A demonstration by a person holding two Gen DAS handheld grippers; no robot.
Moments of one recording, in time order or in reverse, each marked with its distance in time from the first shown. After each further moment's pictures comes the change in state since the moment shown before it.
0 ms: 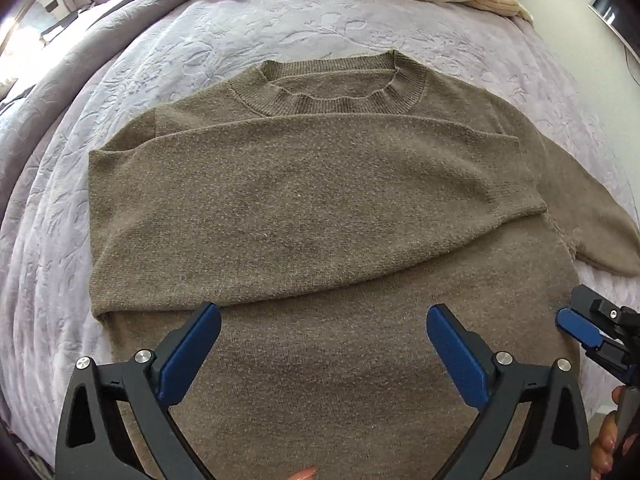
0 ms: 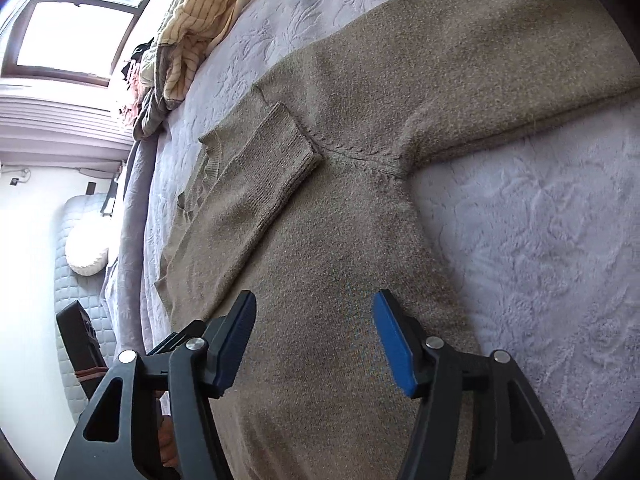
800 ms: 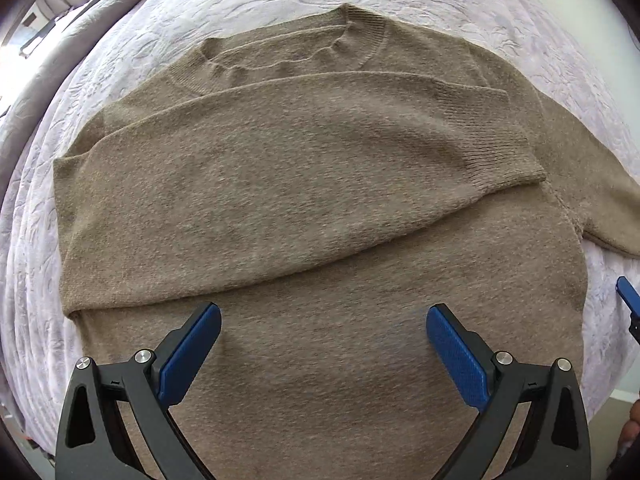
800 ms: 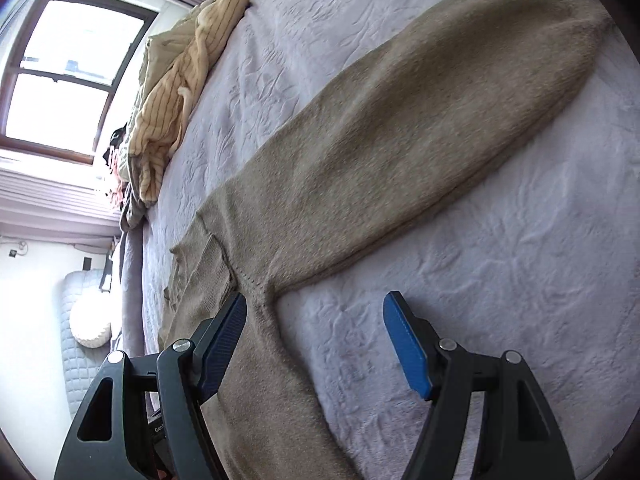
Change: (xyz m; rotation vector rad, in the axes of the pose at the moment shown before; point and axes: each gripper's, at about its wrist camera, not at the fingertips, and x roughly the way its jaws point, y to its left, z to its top) left arm 0.033 -0.062 0.007 0.054 0.099 0.025; right arm -0.085 -0.084 0.040 0.166 -0.216 -0.026
